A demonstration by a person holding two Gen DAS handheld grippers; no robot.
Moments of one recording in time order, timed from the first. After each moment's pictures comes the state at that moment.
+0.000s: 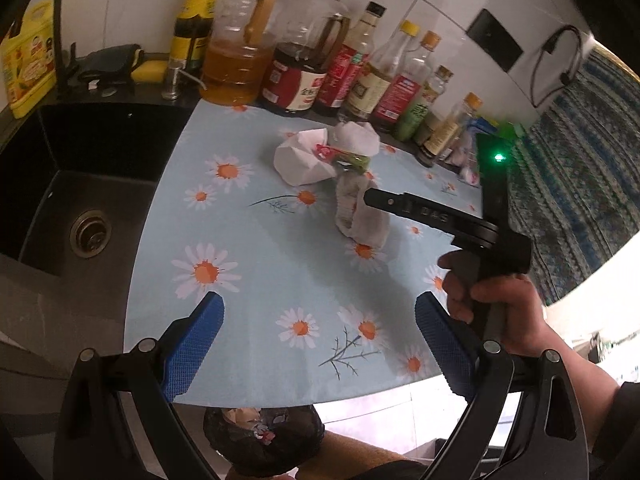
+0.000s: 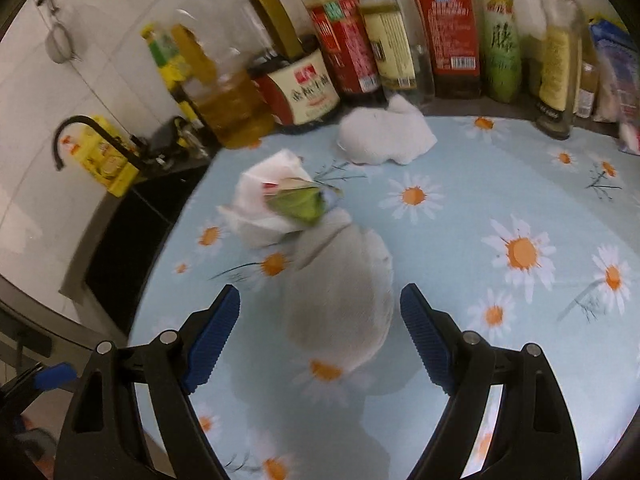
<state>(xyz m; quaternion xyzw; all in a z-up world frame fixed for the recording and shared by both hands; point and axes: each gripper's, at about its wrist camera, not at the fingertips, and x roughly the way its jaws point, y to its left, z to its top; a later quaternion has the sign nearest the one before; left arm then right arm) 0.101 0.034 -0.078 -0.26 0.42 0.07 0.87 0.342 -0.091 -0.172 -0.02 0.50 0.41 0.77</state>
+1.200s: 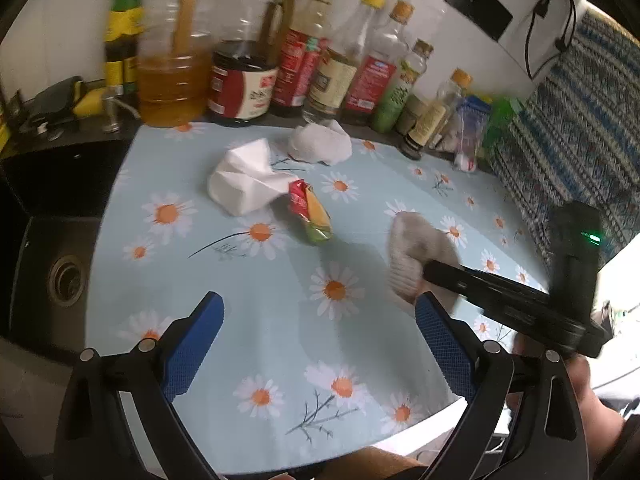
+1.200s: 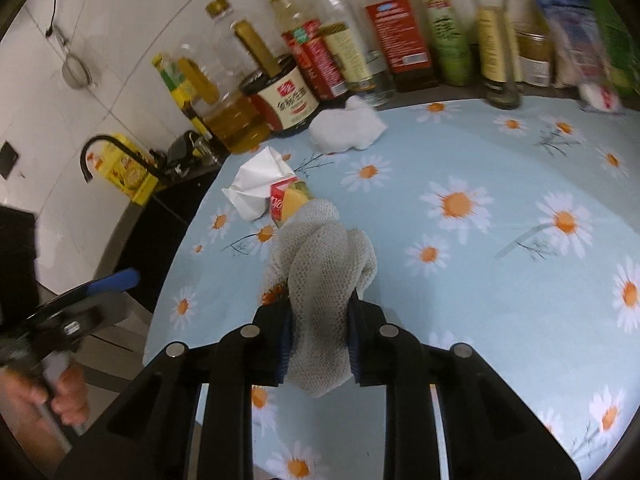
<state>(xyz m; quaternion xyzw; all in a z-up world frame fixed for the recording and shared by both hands) 0.193 0.009 -0.083 -0.20 0.45 0.03 0.87 0.319 -0.197 -0.143 0.05 0.49 0.42 0.76</state>
